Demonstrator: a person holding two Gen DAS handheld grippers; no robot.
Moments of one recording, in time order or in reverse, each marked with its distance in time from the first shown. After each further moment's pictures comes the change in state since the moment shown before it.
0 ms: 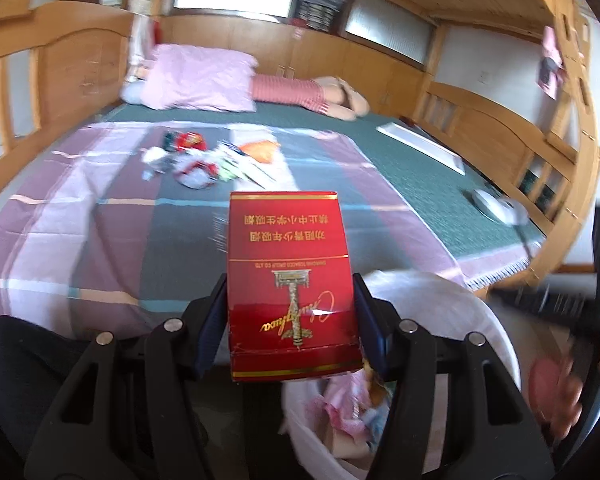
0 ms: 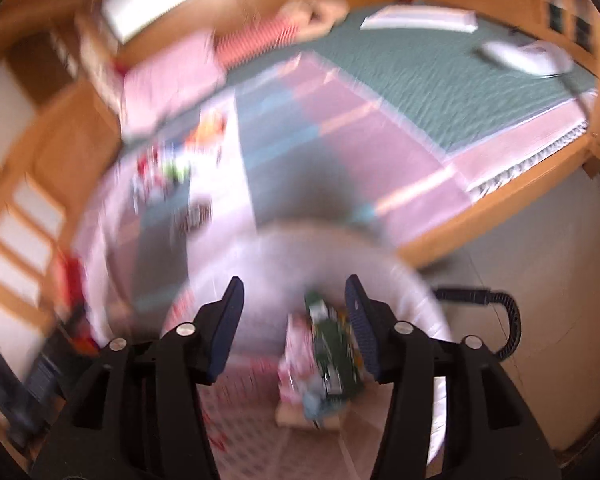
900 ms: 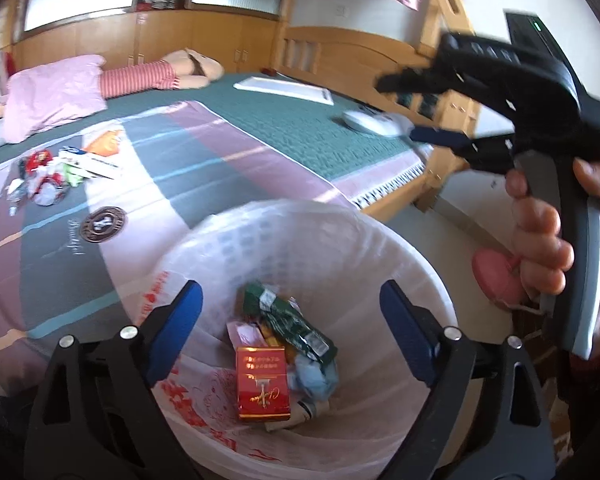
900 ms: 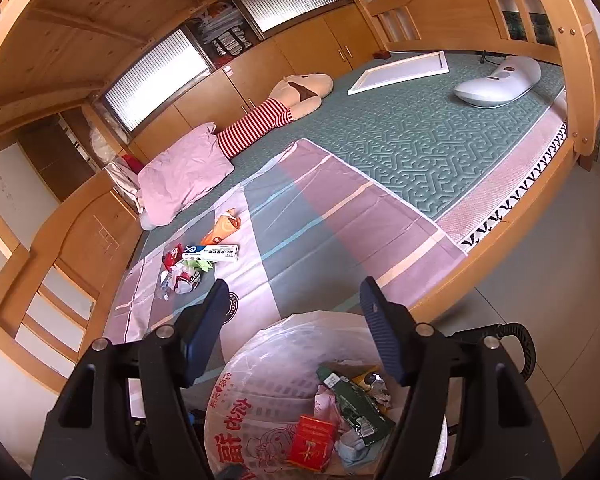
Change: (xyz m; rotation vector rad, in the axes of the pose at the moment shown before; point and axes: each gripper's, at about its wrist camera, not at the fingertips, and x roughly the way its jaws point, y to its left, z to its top) left arm 0.018 -0.074 -0.038 0.310 0.092 -0.343; right arm -0.041 -0.013 0.018 0.115 -0.224 0.076
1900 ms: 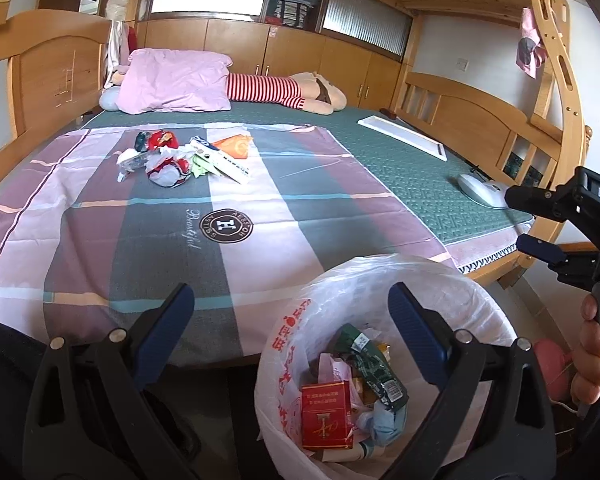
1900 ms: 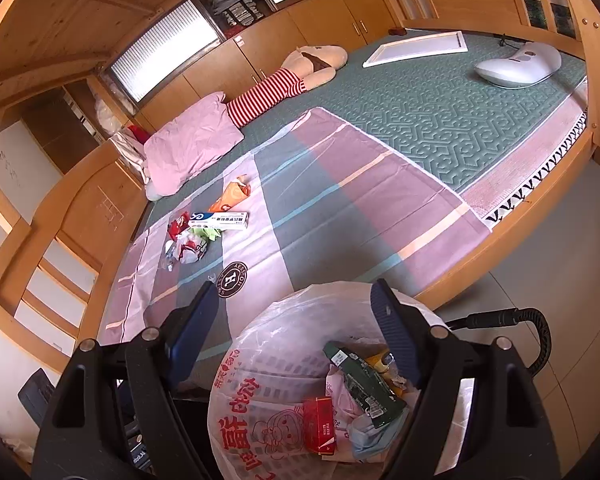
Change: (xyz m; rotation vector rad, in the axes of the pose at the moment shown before) left arm -0.020 0.060 0.004 -0.258 -0.103 0.327; right arm 0.027 0.019 -0.017 -0.035 0.102 0.023
